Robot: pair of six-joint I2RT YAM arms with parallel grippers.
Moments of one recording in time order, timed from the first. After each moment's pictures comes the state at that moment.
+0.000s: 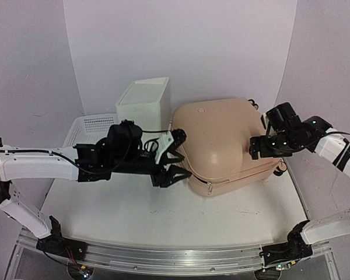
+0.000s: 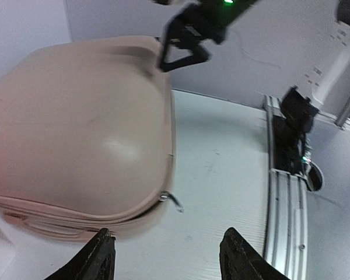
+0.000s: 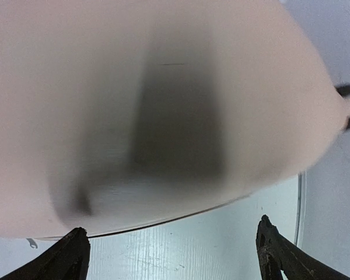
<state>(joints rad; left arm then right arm) -1.14 1.43 1.04 0.07 0.22 0.05 0.57 1.20 1.15 -0.89 0.31 0.32</state>
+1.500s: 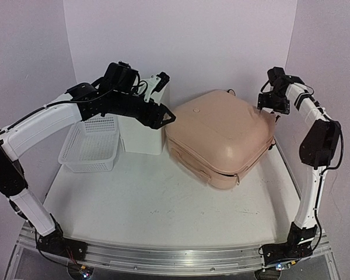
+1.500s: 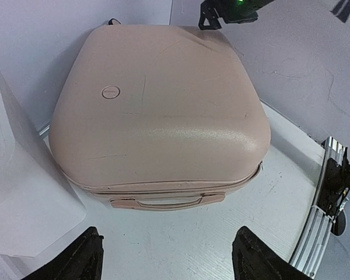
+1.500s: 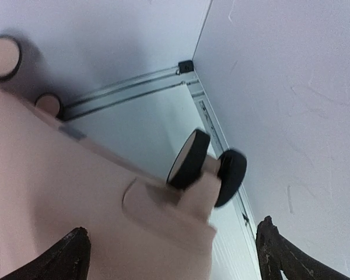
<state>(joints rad) -0.83 1.62 1.72 -0.59 0.16 -0.04 0.06 2.13 2.24 -1.00 0.28 0.25</state>
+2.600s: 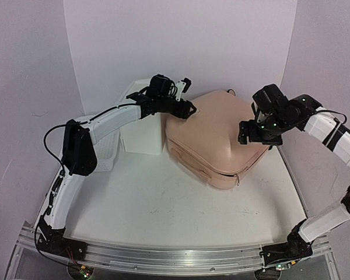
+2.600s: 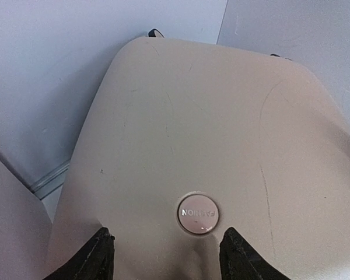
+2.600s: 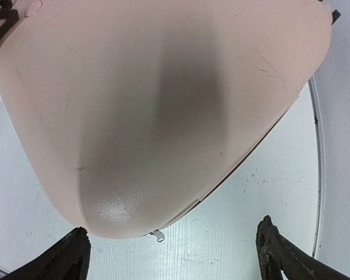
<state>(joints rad) -0.71 2.41 2.43 -0.42 0.19 -0.04 0.60 1.40 1.45 -1.05 0.26 0.49</state>
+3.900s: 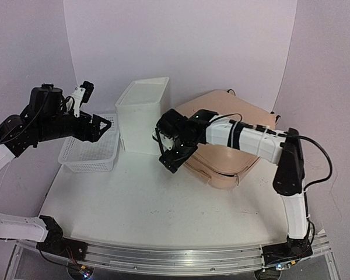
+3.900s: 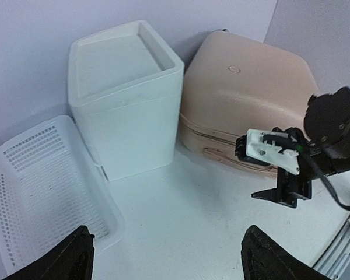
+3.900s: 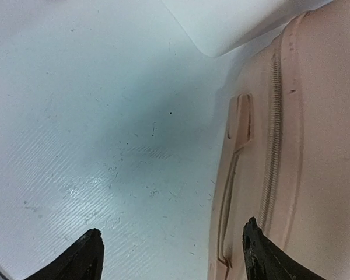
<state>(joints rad) -0.66 1.00 1.23 -0.65 -0.06 -0.12 0.97 2.10 1.96 -0.95 0.23 -0.01</state>
